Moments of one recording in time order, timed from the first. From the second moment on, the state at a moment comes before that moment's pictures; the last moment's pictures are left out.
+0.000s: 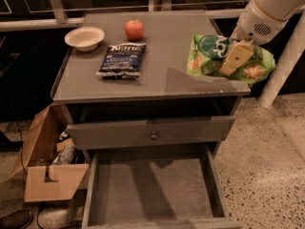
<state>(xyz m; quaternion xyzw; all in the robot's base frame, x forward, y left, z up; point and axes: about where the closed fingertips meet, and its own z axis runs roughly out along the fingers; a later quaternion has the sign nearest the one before) 0.589 -0.218 0.935 -0.56 0.80 0.03 0.19</state>
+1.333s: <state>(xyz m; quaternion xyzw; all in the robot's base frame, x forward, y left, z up) 0.512 -0.198 0.832 -0.54 0.82 0.10 0.12</state>
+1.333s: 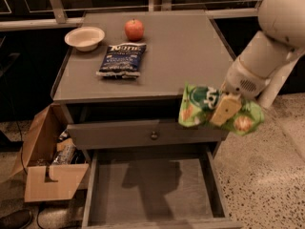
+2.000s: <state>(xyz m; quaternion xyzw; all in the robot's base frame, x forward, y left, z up) 0.439 -0.172 0.741 -0.53 0.83 0.19 0.05</state>
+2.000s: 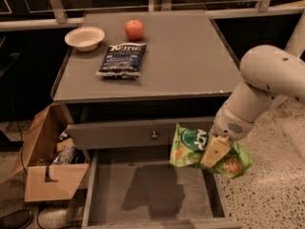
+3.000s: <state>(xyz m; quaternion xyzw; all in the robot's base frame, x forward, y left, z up) 0.403 -0.142 0.680 -0.50 0.84 0.22 0.01</state>
